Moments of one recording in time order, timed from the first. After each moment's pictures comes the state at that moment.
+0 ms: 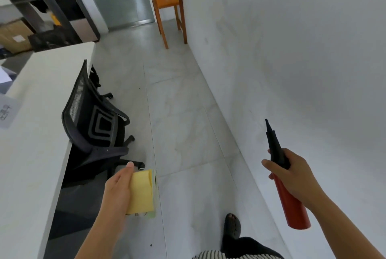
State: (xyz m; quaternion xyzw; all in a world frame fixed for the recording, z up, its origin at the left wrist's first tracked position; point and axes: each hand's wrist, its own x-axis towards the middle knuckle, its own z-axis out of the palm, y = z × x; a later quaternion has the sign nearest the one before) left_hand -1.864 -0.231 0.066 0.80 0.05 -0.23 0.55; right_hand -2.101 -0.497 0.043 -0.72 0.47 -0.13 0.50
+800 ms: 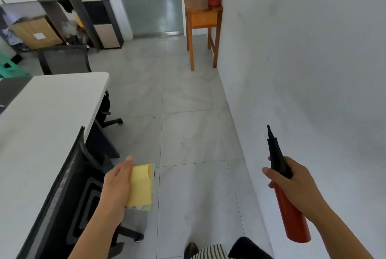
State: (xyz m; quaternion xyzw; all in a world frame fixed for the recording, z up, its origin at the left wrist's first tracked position) left_hand -1.394 -0.493 0.074 0.78 0.11 -0.19 0.59; right_hand -1.607 -0.782 0.069 -0.76 0.40 -0.09 0.50
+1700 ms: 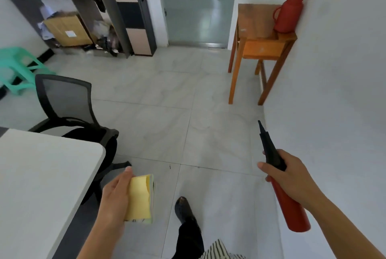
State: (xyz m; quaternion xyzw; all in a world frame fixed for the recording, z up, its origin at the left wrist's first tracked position) left_hand -0.830 -0.763 0.041 0.76 0.22 -0.13 0.60; right_hand -0.929 -1.105 0.045 -0.82 0.29 0.01 0.48
